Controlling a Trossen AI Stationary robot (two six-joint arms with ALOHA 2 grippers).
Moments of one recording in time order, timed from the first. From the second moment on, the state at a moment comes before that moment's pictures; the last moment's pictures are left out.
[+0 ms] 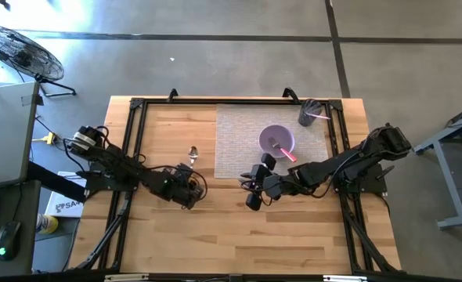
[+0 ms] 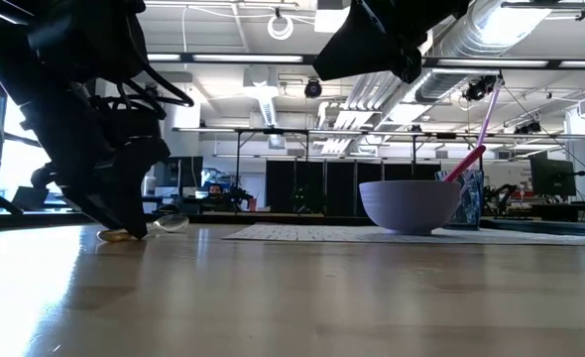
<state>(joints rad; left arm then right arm) -0.39 1.58 0.68 -0.43 -0.59 -1.33 0.32 1.55 1.00 -0.03 0.54 0.44</state>
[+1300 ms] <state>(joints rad) -0.39 1.64 0.68 -0.37 -0.61 -1.26 0.32 1.55 1.00 -0.03 0.54 0.44</state>
